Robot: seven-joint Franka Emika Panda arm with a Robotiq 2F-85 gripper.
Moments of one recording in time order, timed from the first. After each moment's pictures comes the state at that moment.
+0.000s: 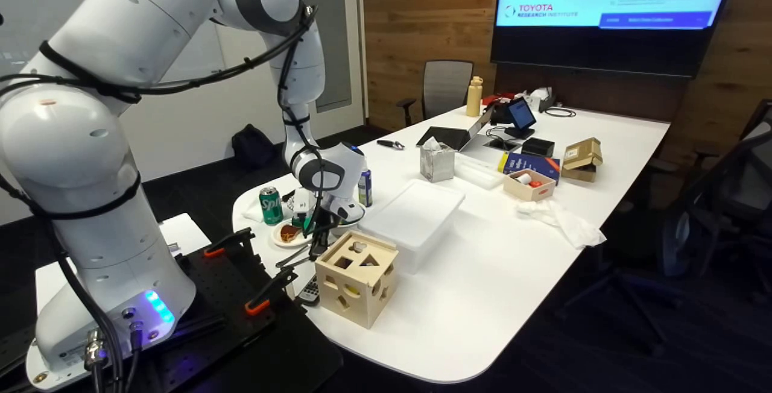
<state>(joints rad) 0.02 0.82 0.08 -2.25 0.35 2.70 0.32</state>
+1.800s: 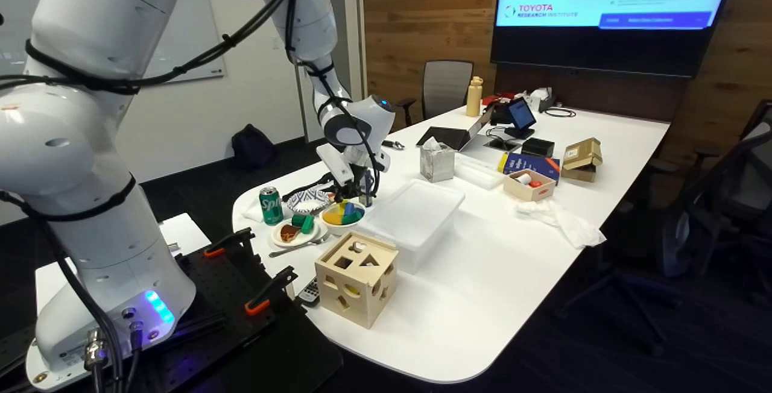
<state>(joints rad) -0.26 0.63 0.30 -2.15 0.46 2.54 -0.33</state>
